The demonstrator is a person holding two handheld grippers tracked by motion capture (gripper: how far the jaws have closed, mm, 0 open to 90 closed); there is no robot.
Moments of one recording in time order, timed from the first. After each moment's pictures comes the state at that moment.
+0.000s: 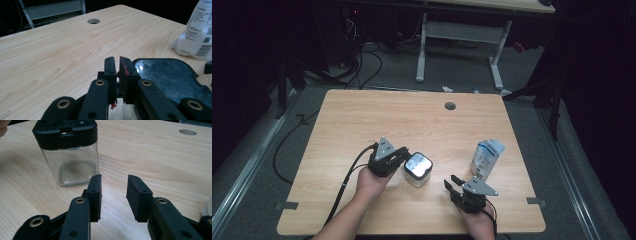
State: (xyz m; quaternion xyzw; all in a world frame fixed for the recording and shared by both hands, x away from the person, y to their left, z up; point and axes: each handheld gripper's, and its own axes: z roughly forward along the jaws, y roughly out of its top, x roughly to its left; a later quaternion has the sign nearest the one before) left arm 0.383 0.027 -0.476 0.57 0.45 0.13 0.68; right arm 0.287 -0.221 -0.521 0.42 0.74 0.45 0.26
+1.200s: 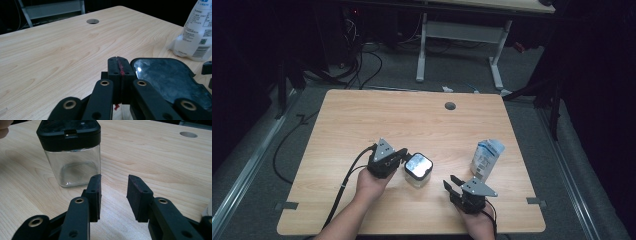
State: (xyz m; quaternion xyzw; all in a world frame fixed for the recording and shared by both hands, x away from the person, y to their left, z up) left arm 0.380 0.028 -0.476 0.56 0.45 0.13 0.68; right arm 0.285 -0.219 -0.519 0.41 0.74 0.45 0.26
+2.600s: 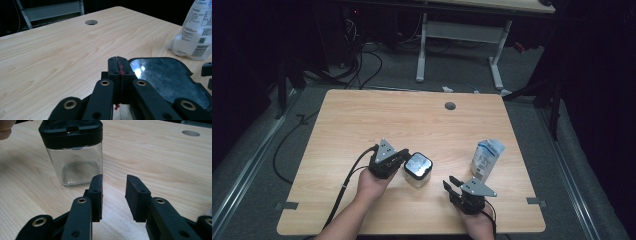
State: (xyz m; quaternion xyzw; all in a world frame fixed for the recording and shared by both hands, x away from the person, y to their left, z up) left arm 0.379 0.026 -0.478 0.56 0.45 0.13 0.68; right arm 0.284 -0.217 -0.520 0.41 0.75 0.46 0.26
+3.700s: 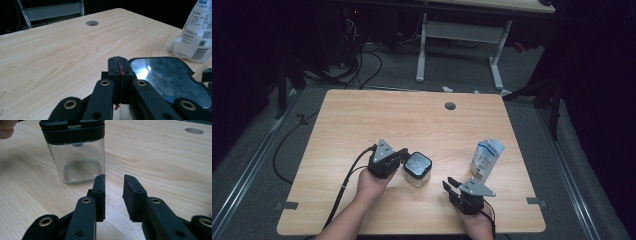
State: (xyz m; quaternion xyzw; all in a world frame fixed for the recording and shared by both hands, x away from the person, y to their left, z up) left arm 0.381 0.029 -0.480 0.55 0.45 0.12 0.69; right arm 0.284 -0.215 -0.521 0.41 0.75 0.45 0.25
